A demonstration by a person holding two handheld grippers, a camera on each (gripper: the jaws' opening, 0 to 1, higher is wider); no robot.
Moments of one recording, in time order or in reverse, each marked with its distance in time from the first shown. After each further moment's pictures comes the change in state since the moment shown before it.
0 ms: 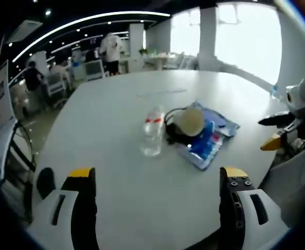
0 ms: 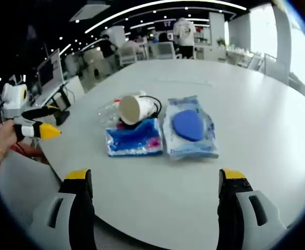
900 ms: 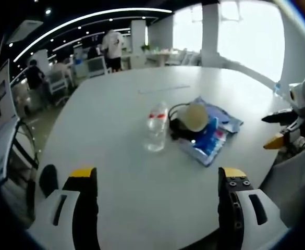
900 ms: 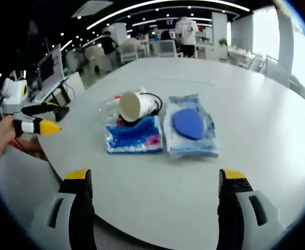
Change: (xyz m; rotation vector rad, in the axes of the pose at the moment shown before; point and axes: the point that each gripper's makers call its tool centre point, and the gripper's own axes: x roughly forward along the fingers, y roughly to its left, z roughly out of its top) left arm 0.001 0.006 -0.004 -0.002 0.027 0.024; right arm 0.001 -0.003 -0.002 -0.019 0.018 -0.010
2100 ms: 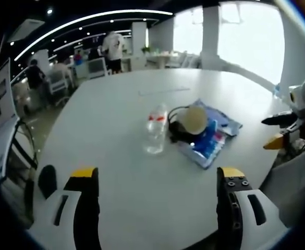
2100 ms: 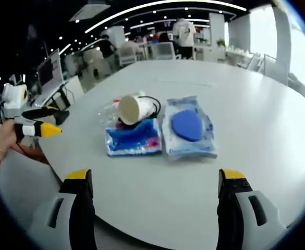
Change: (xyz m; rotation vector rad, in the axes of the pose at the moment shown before) left arm 0.001 -0.001 0.002 -0.007 -0.013 -0.009; right arm -0.002 -0.001 0.002 0.022 -0.013 0.006
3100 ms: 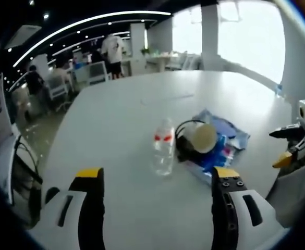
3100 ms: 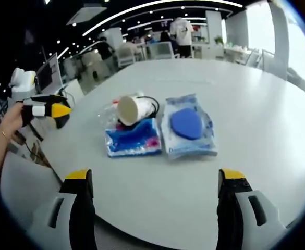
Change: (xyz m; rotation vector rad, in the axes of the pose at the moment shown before) left arm 0.026 0.011 0.050 0.041 -0.003 0.012; right arm -0.002 -0.001 -0.002 0.034 0.002 0.012
